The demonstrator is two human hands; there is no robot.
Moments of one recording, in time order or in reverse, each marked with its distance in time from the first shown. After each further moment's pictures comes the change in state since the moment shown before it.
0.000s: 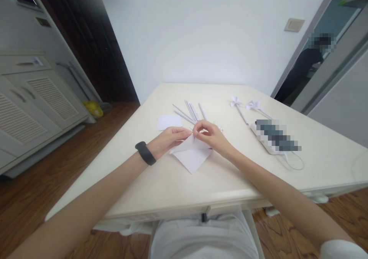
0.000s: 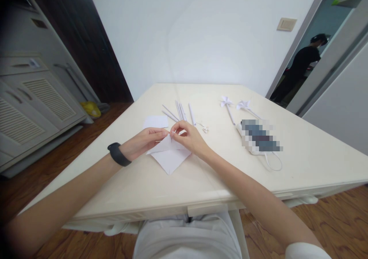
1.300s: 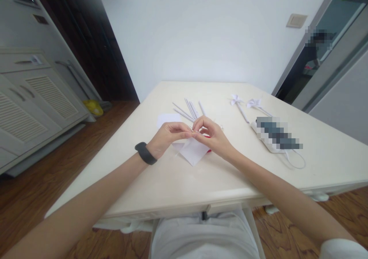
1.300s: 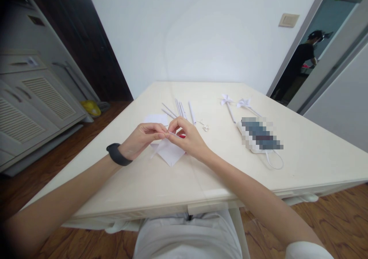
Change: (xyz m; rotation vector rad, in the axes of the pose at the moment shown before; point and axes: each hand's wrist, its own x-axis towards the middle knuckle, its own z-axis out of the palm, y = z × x) left_hand 0.003 -0.005 0.000 0.060 0.053 0.351; right_hand -0.007 -0.013 0.005 -0.010 0.007 -0.150
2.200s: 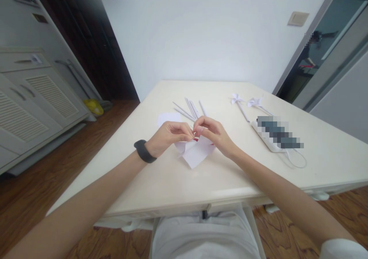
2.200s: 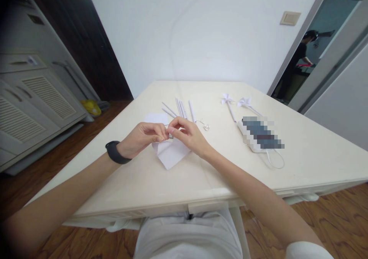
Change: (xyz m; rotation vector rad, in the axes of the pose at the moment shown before) left_hand 0.001 0.005 -0.002 -0.042 -0.146 0.043; right_hand 0.002 -0.001 -0.005 0.172 -0.038 0.060
